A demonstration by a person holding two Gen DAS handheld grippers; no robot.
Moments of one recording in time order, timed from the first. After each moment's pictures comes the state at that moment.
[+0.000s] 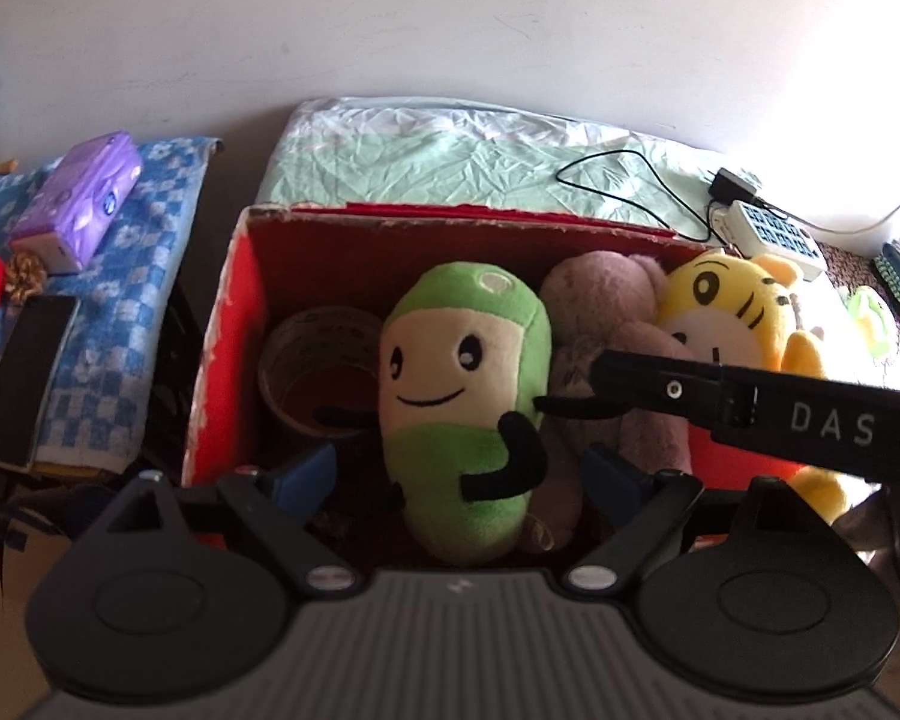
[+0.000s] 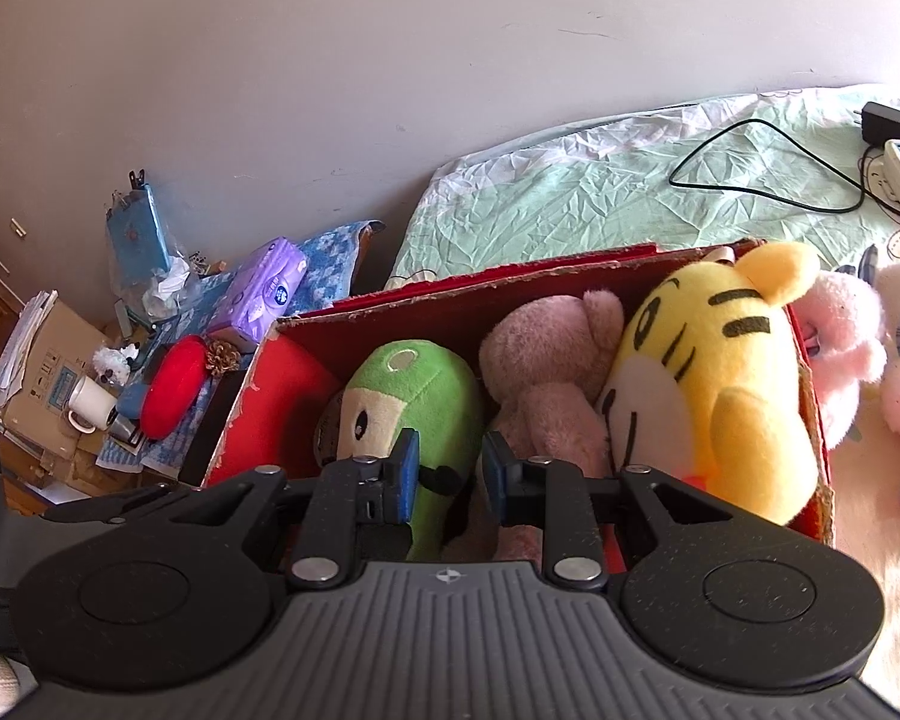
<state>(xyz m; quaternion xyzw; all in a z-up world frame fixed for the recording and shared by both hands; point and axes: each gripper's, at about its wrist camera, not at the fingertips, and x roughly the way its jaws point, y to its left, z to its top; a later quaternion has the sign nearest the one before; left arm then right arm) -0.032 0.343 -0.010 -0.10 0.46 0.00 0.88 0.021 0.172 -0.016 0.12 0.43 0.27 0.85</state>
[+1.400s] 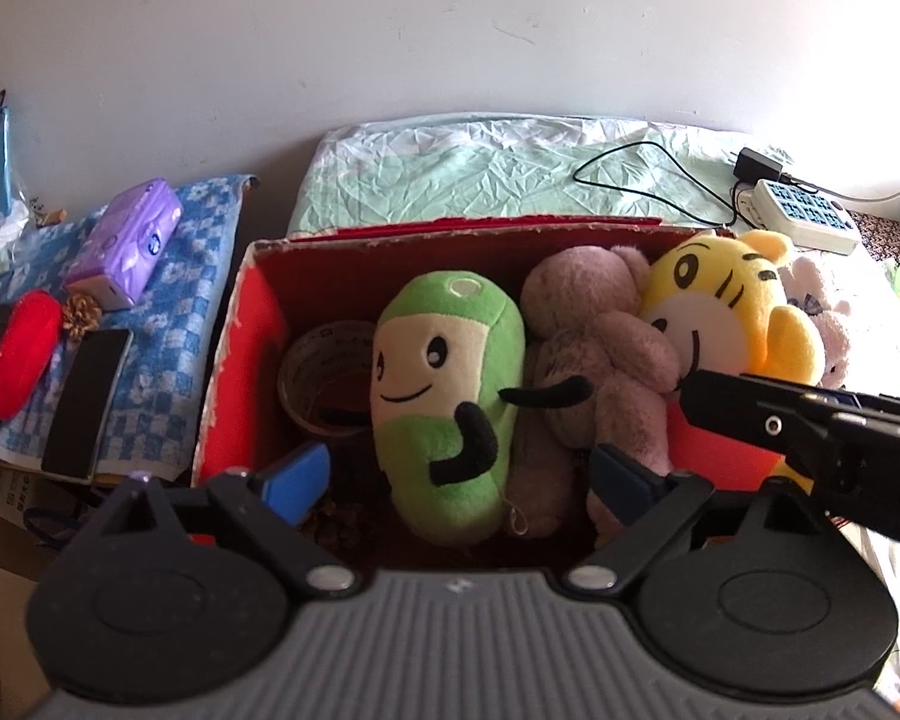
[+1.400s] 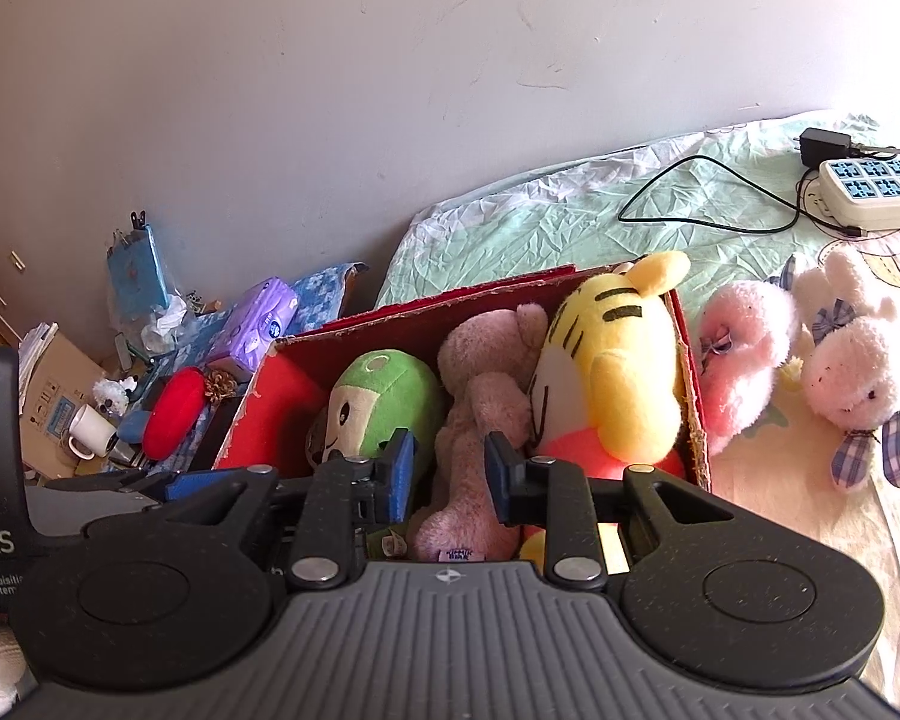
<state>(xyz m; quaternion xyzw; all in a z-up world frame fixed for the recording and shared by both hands) -0.041 0.294 0.009 -0.02 0.45 0.05 0.89 -0.020 0.132 0.004 0.13 0.38 0.25 0.88</state>
